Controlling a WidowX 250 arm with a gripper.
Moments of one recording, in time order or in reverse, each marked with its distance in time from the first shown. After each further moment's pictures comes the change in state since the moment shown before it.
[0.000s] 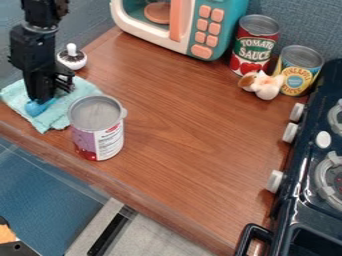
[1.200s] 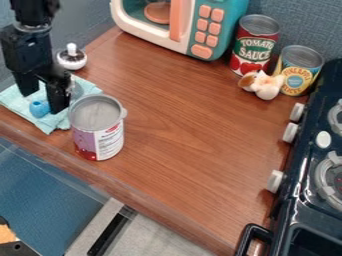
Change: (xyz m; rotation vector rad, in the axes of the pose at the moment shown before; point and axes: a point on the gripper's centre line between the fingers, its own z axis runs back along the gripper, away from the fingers) arm 0.014 0.010 0.009 0.074 0.032 -0.122
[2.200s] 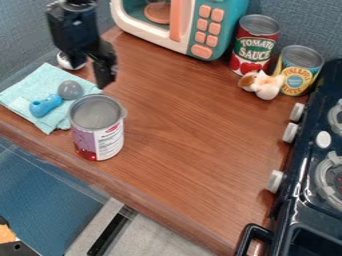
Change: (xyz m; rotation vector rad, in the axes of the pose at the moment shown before) arm -0.047 0.029 0.042 -0.061 0.252 -0.098
